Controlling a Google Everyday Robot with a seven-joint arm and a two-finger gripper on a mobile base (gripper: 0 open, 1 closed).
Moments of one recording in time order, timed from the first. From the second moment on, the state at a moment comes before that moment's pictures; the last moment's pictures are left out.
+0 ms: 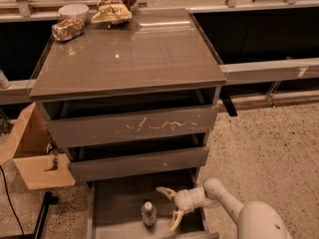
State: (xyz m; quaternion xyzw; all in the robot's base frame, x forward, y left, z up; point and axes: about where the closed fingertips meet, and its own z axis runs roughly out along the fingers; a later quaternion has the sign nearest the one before) arm 0.487 -0.021 0.245 -0.56 0.51 0.53 0.38
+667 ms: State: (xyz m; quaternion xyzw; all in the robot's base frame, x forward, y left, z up) arm 0.480 -0.005 0.246 -0.57 0.53 0.50 0.38
